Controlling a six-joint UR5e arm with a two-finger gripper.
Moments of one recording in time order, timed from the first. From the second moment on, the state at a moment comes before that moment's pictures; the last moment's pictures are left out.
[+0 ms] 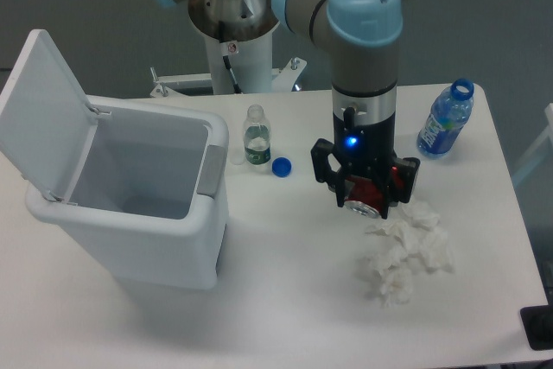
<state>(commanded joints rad) 2.55 -1.81 -1.49 -0.98 1.43 0.84</state>
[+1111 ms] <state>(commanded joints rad) 2.45 -1.58 -1.53 -0.97 1.10 0.26</state>
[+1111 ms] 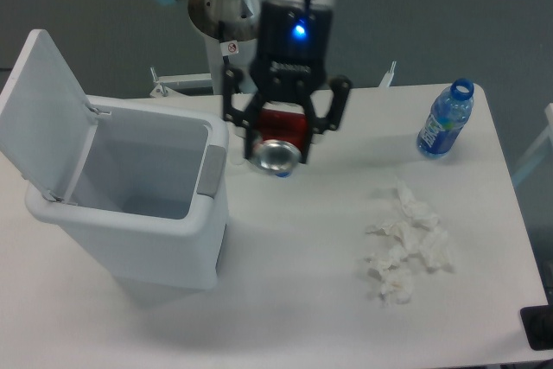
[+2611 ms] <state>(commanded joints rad) 2.27 -1.62 -1.60 -0.97 1.10 0.25</state>
